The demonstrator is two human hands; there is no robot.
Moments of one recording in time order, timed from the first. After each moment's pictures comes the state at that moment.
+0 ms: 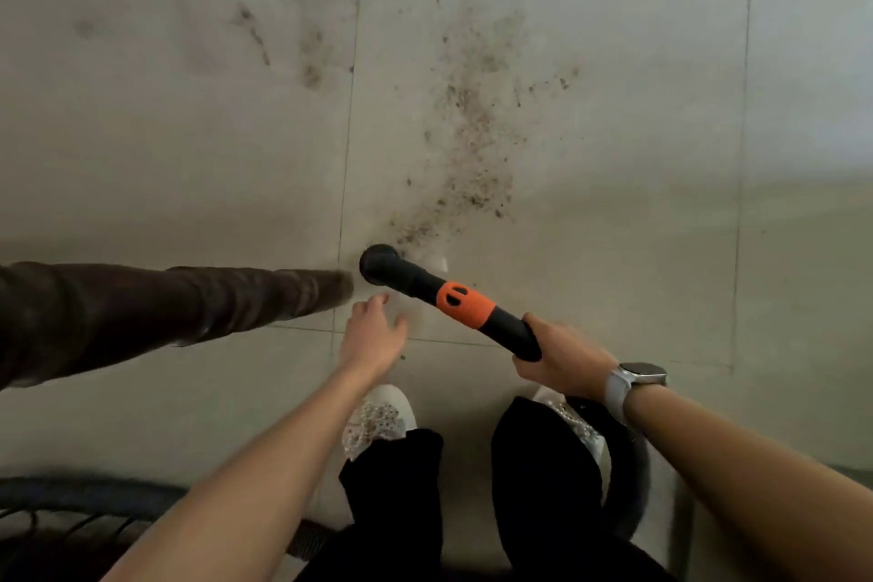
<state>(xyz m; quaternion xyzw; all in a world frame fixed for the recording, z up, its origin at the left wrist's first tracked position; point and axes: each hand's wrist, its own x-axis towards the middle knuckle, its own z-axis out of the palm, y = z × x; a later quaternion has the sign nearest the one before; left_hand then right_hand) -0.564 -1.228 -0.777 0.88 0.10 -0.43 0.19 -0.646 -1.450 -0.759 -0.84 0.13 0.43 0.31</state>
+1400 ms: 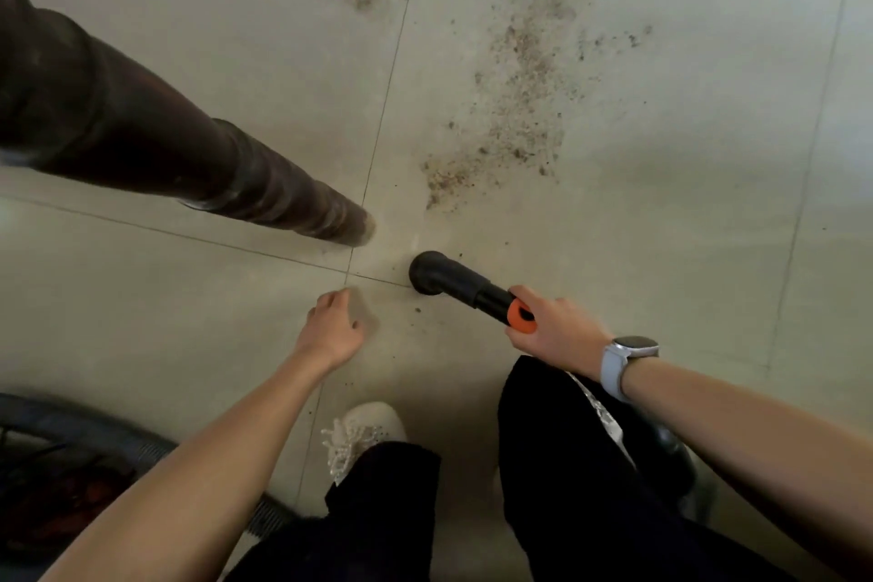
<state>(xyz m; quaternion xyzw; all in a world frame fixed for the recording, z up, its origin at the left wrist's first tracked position) -0.617 -1.122 -0.829 0.88 0.09 -0.45 0.11 -0.661 -1.408 -0.797 -0.87 0.05 0.41 0.26</state>
